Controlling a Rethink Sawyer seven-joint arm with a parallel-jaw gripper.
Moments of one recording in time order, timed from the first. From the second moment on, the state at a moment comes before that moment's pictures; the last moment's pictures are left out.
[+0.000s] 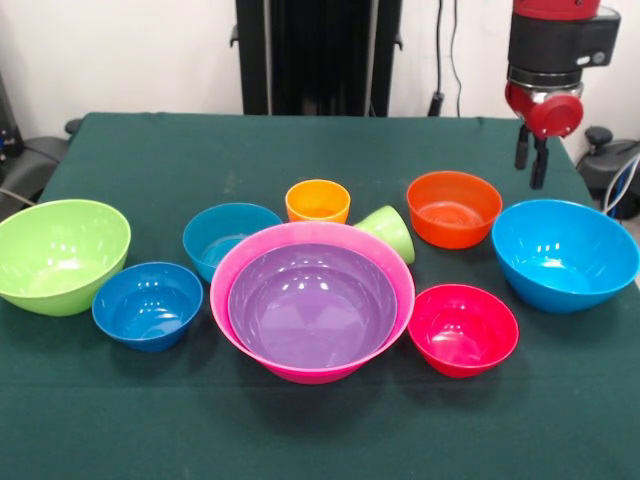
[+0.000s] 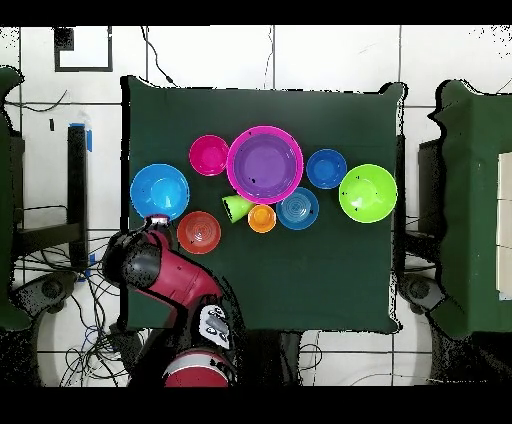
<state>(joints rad) 0.12 -0.64 0.07 2.10 0.71 -0.04 2.74</state>
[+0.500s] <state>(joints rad) 0.16 -0.65 0.02 2.10 0.71 -0.04 2.74</state>
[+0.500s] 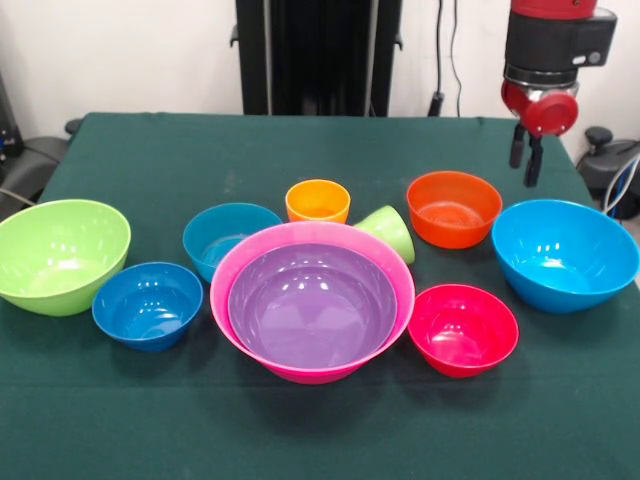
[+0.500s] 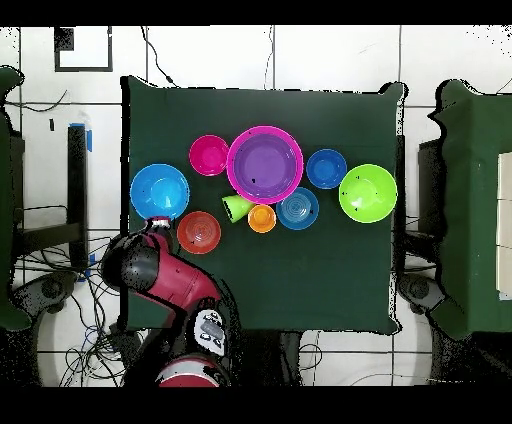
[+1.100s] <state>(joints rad) 0.19 -0.70 -0.05 2.08 0.71 -0.01 2.74</state>
